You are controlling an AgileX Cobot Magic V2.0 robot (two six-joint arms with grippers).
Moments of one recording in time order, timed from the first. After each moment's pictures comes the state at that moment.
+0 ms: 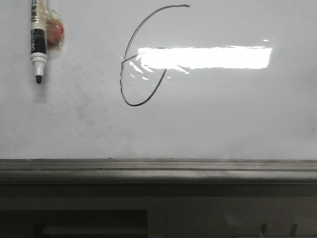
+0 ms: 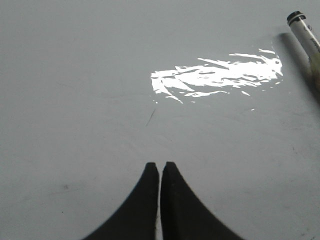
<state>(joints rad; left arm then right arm) -0.11 0.00 -0.01 -0.09 0.04 0.13 0.36 0.14 -0.27 0.68 0.31 -0.69</state>
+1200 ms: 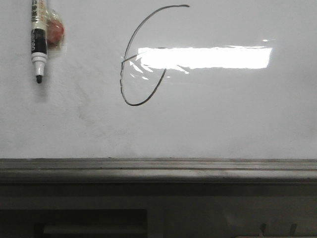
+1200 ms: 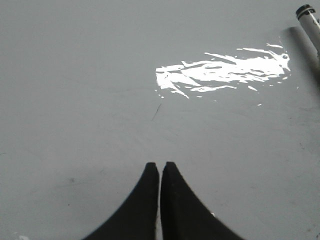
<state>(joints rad) -0.09 0.00 -0.01 -0.09 0.06 0.13 0.36 0.14 -0.27 0.58 0.26 -0.67</state>
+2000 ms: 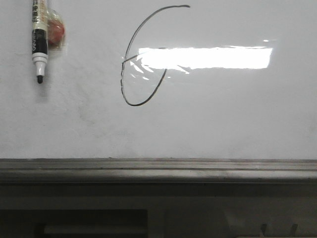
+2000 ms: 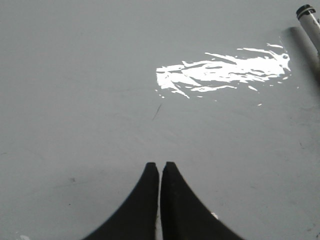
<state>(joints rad) -0.09 0.00 -0.01 -0.09 0.06 0.13 0.06 -0.01 0.01 0.00 0.08 -0.26</state>
